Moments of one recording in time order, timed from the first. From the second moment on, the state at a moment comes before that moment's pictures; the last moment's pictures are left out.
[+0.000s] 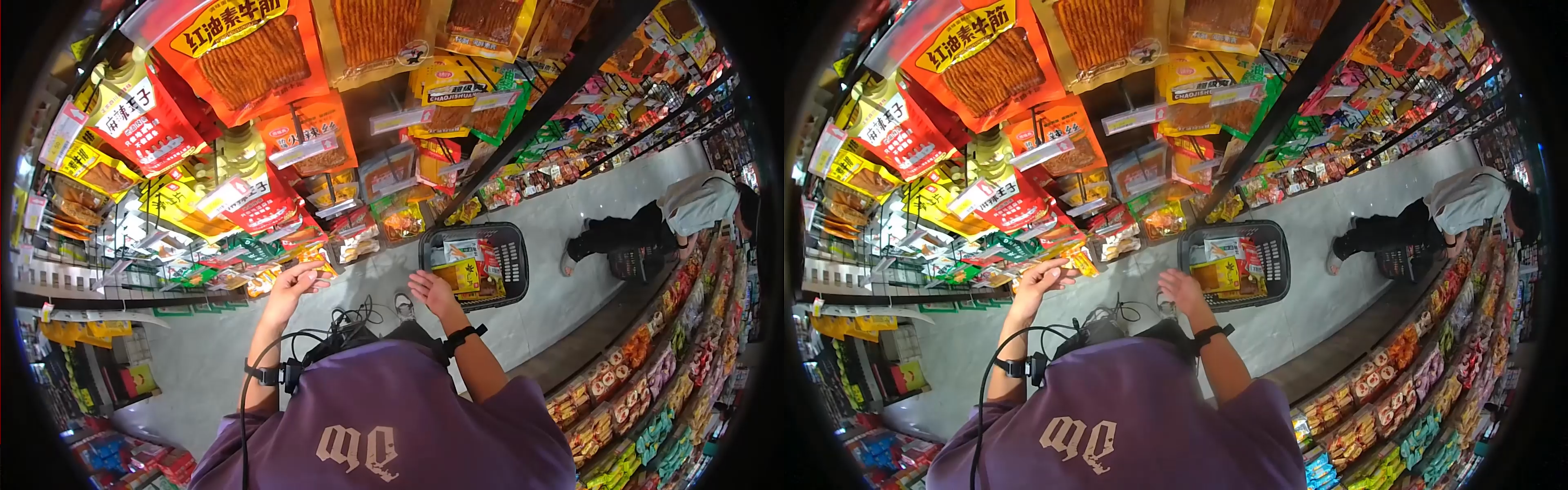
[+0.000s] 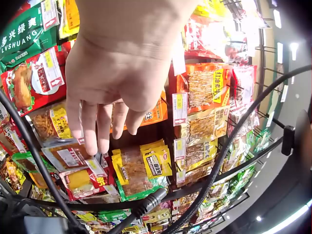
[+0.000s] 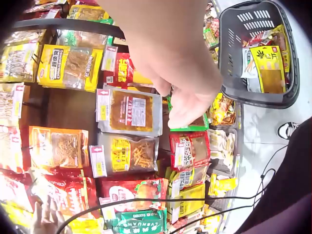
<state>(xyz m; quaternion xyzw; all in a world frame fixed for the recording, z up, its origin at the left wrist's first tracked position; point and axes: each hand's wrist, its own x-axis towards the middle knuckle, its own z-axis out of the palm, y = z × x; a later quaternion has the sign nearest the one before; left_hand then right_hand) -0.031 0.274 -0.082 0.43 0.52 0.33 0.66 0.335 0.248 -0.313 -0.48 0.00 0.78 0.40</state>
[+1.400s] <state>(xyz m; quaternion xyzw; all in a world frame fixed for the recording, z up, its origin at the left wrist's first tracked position) 0.037 0.215 -0.060 0.32 0.82 0.03 0.47 0.595 0.268 -0.721 -0.69 -0.52 0.44 -0.25</state>
